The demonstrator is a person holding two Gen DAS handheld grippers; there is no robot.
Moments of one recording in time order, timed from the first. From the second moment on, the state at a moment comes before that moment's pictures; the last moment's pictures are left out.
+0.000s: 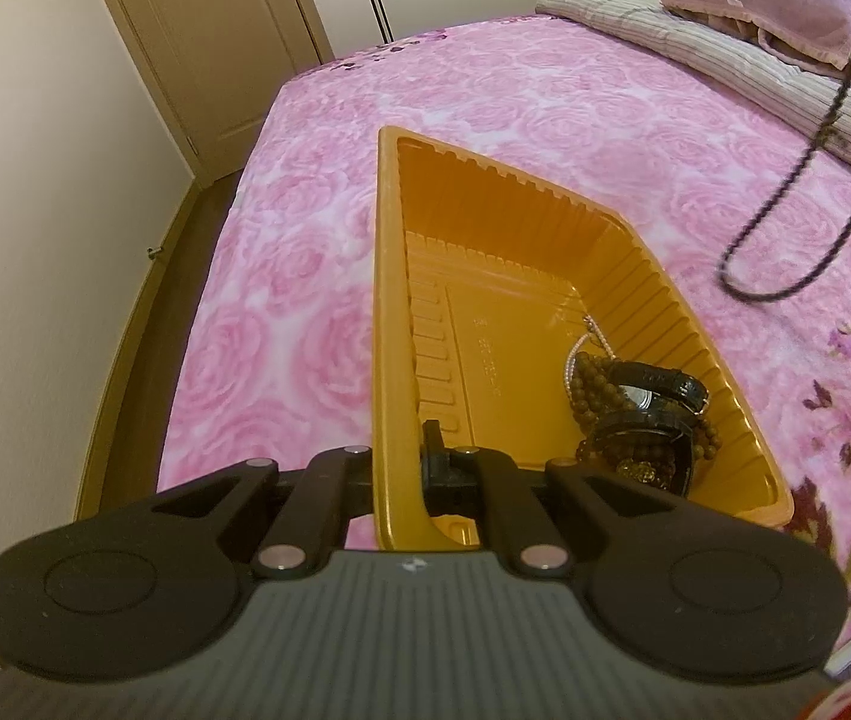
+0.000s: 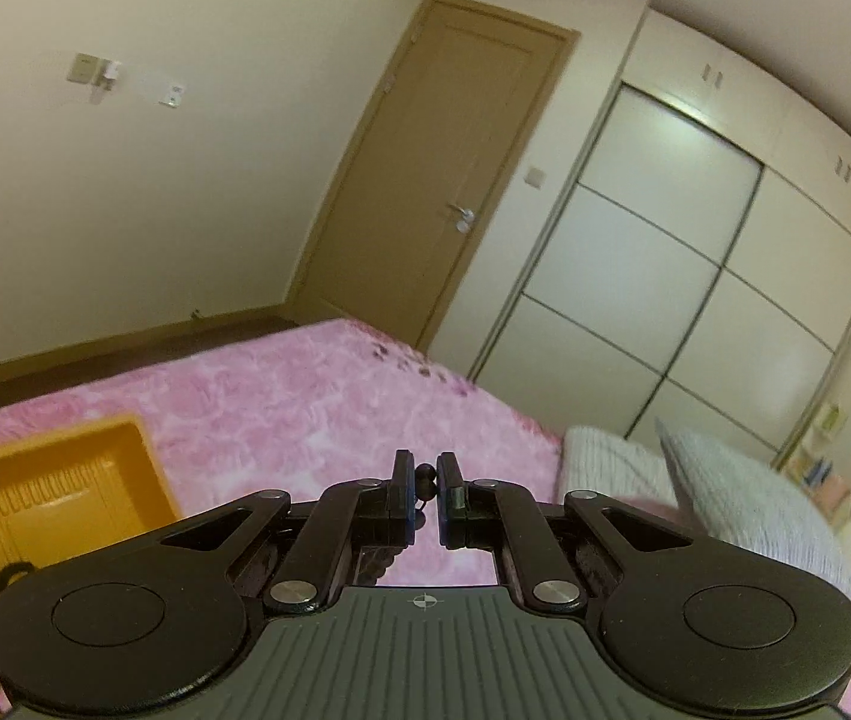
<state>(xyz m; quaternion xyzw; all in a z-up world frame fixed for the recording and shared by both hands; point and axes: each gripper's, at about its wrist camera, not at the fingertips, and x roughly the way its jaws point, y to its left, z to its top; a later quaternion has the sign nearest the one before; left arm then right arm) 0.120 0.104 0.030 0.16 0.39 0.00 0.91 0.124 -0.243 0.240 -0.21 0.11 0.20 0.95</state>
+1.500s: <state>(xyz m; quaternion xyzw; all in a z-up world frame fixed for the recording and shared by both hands) 0.120 0.116 0.026 0.13 0.39 -0.01 0.91 0.198 -0.022 0.211 -0.31 0.15 0.39 0.86</state>
